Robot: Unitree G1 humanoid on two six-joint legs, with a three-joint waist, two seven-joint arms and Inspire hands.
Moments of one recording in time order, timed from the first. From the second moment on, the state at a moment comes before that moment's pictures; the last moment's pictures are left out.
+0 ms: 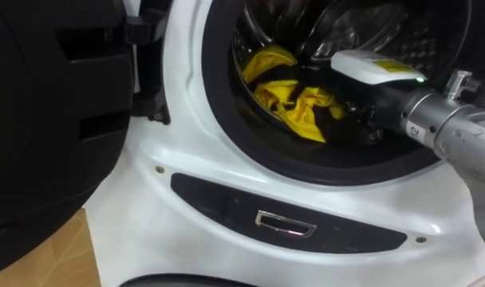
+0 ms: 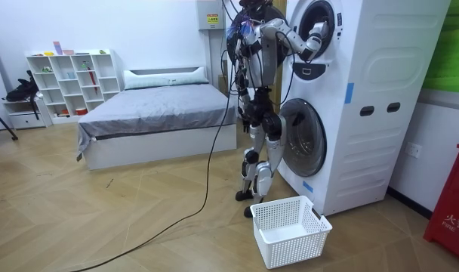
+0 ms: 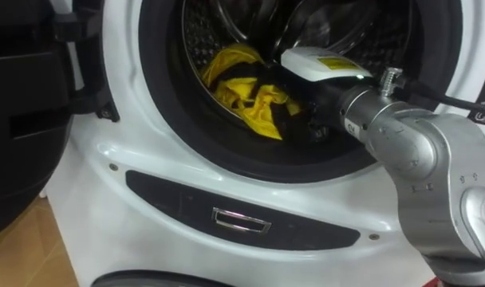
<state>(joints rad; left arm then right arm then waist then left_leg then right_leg) 0.13 0.29 0.11 1.00 0.49 0.19 0.11 -0.53 -0.63 0.13 -0.34 -0.72 0.26 0.73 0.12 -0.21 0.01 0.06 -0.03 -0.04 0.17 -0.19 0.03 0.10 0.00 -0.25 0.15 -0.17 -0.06</state>
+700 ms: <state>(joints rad) 0.15 0.29 0.11 0.96 0.48 0.16 0.15 -0.54 -0.63 0.13 -0.38 -0.69 0.26 0.72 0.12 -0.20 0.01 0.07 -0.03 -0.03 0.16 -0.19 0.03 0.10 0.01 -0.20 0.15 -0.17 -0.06</state>
